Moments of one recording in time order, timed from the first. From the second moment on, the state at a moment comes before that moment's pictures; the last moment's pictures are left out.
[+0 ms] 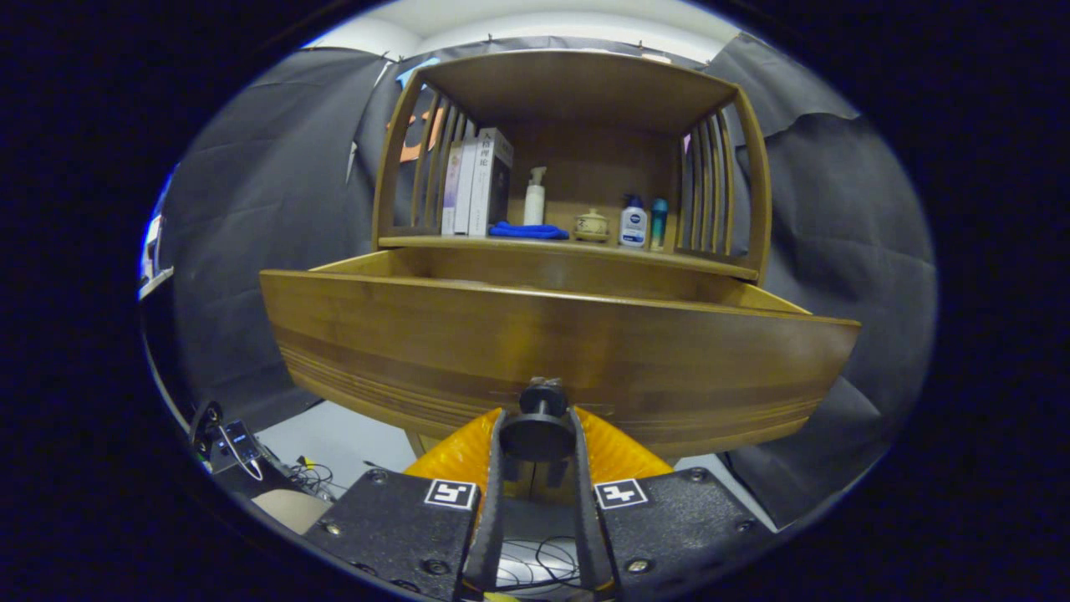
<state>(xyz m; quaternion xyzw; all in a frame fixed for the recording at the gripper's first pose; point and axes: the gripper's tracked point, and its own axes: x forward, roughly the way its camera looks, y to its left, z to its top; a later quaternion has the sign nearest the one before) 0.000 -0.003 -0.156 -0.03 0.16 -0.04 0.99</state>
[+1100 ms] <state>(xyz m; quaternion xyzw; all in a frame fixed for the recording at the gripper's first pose) -0.005 0.023 -0.041 0.01 0.18 0.07 0.98</state>
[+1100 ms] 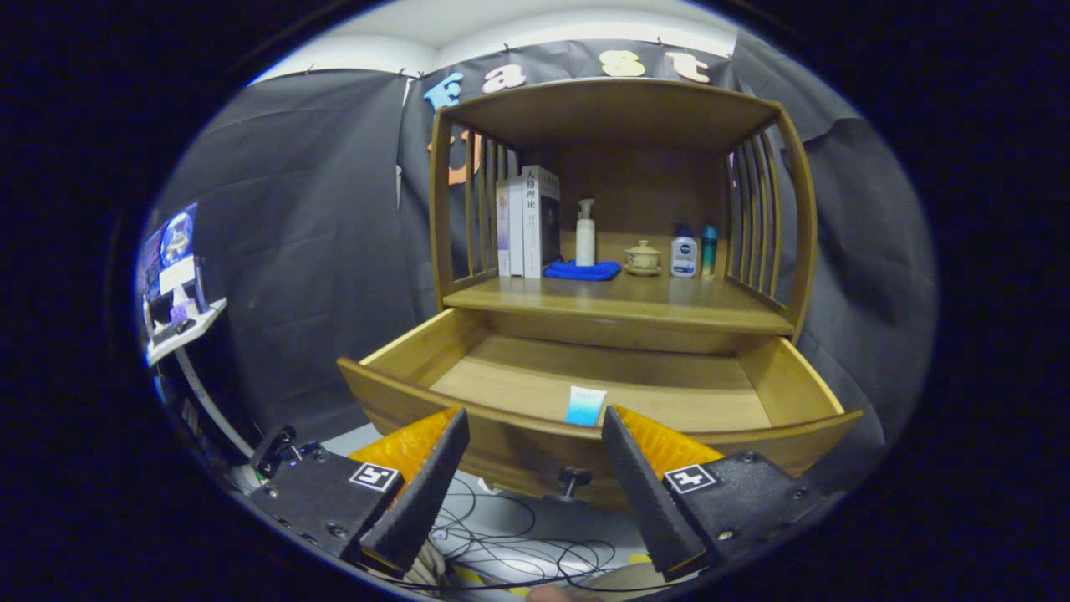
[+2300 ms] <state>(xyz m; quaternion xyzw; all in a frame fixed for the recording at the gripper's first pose) 0.113 -0.008 -0.134 0.08 0.58 -0.01 0.81</state>
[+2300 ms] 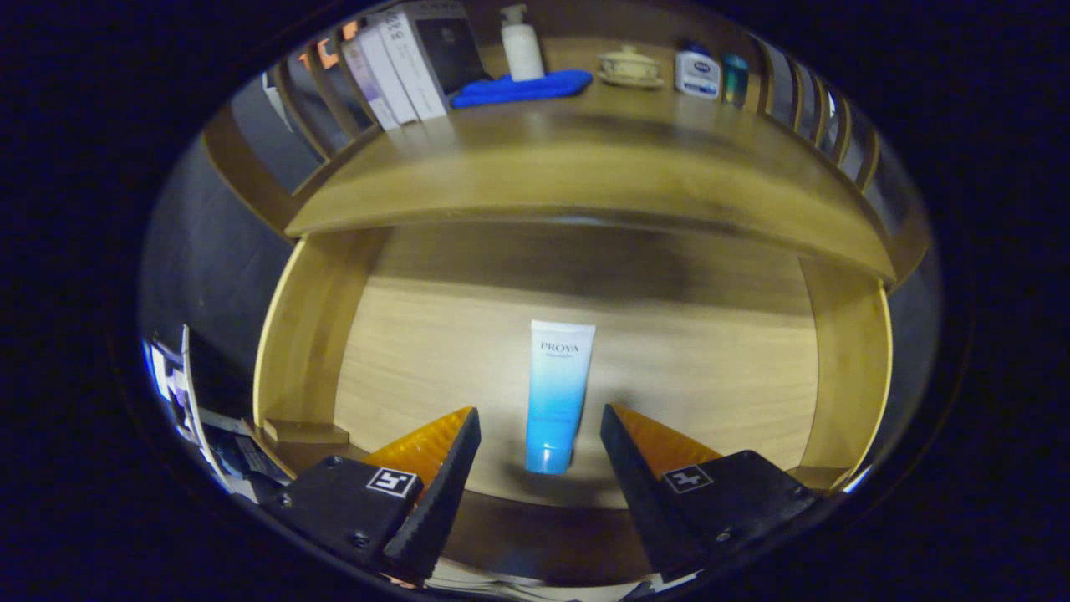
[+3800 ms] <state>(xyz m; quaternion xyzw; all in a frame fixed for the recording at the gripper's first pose) 0.117 -0.029 -0.059 0.06 0.55 0.00 0.83</state>
